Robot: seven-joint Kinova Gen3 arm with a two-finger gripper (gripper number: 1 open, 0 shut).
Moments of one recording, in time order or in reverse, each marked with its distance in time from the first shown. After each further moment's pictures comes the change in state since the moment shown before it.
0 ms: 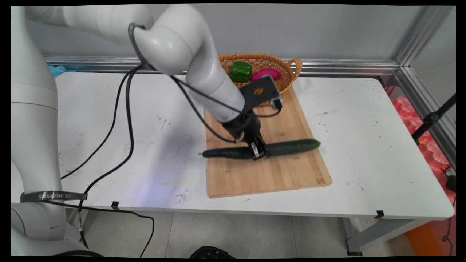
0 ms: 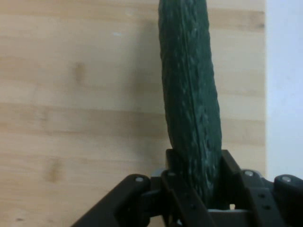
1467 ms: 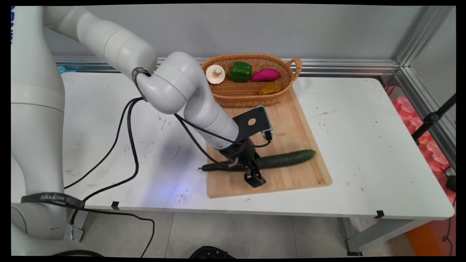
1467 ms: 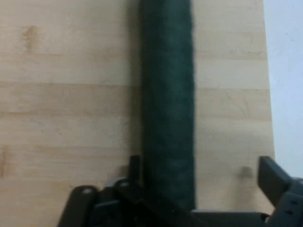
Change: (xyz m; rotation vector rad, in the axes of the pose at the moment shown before) arm -0.042 0.014 0.052 -0.016 0.012 0.036
